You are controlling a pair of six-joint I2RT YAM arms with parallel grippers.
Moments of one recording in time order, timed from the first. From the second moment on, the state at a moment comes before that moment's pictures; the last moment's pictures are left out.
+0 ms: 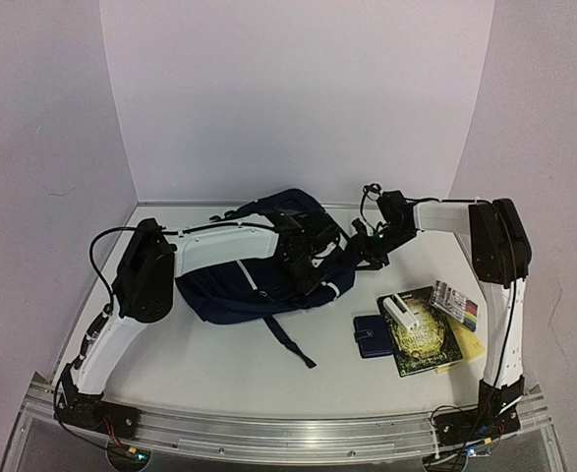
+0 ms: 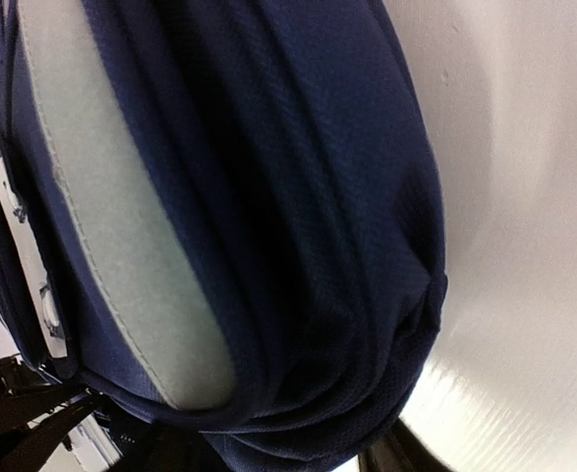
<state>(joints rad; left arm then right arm) -0.99 2.42 2.19 -0.91 -0.19 -0.10 0.32 2.21 1.64 -0.60 -0.63 0.28</state>
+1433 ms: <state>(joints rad) -0.98 1.89 1.35 -0.33 -0.07 -0.46 0.32 2.22 1.65 -0.56 -0.62 0.30</state>
